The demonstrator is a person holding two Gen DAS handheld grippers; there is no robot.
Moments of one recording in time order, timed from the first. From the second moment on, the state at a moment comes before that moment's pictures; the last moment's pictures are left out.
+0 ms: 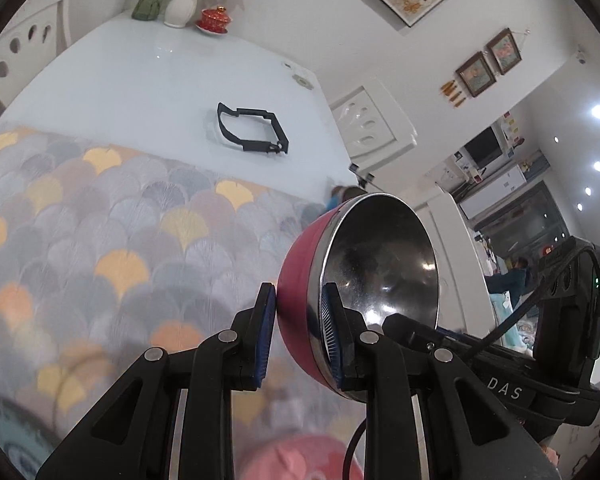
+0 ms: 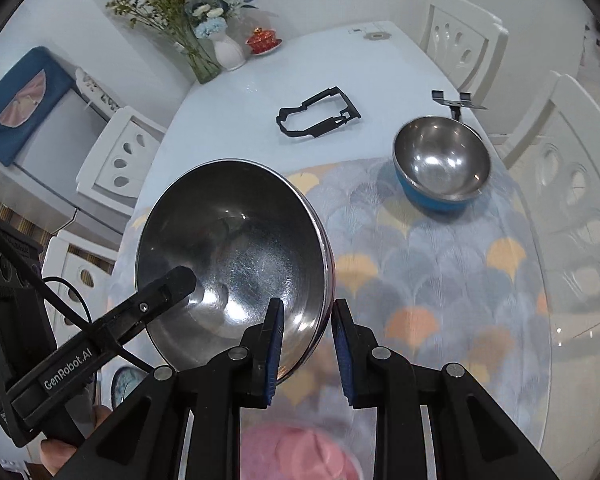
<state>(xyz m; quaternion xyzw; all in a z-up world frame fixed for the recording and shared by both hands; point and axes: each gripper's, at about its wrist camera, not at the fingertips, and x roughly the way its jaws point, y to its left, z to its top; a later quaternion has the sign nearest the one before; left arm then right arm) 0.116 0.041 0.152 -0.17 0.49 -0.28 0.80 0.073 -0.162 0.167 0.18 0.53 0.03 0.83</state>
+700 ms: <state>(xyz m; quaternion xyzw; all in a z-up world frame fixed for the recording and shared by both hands) -0.013 0.057 0.129 -0.11 0.53 -0.29 0.79 -0.075 -0.126 0.154 0.19 0.57 -0.02 0.80</state>
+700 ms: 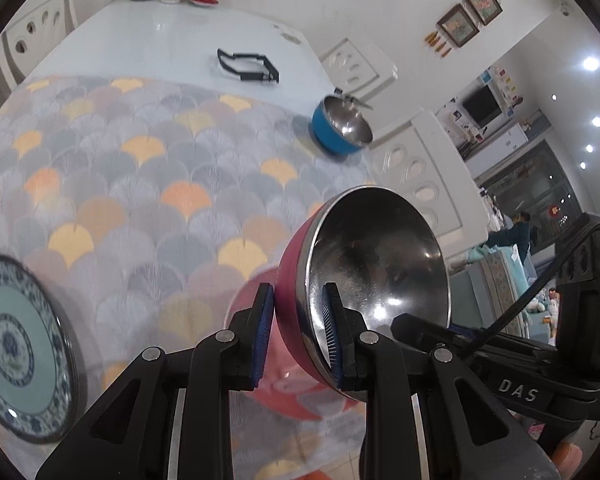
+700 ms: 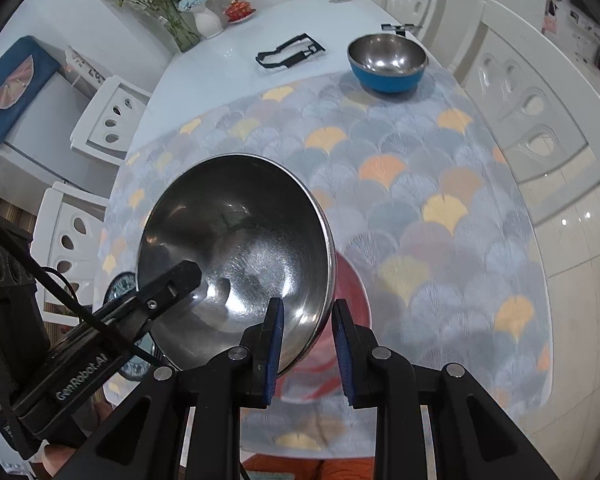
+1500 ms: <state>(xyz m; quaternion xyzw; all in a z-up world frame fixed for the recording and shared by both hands) -0.034 0.044 0.079 -0.05 0.58 -0.28 0.76 -0.095 -0.116 0.108 0.17 0.63 -0.05 0.76</state>
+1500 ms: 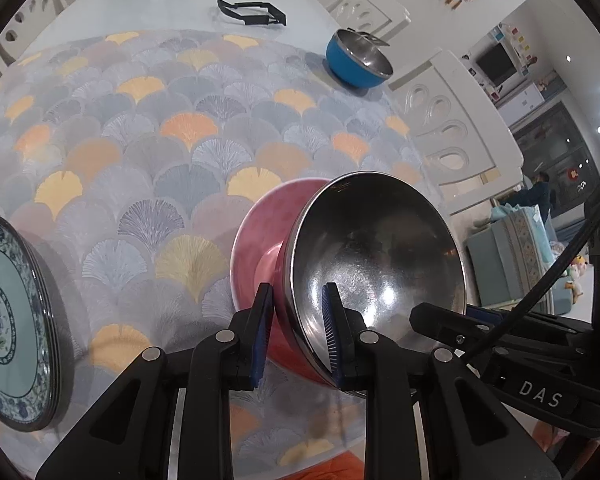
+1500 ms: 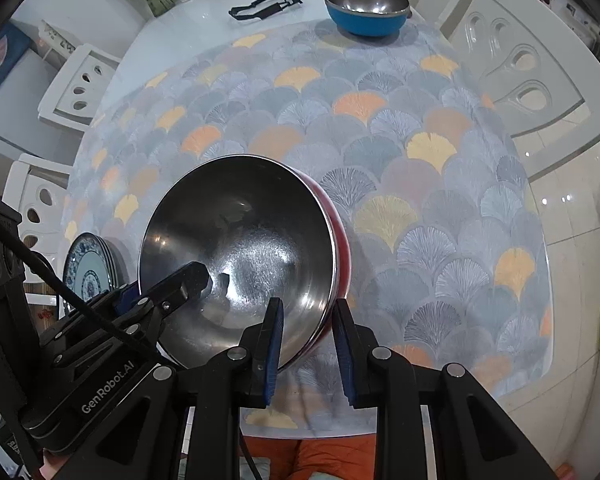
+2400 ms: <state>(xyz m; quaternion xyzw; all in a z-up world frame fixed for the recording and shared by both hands) -0.041 0.061 0.077 0.03 0.56 -0.26 0.79 -0.096 -0.104 0.114 0.19 0.62 -0.03 0.76</state>
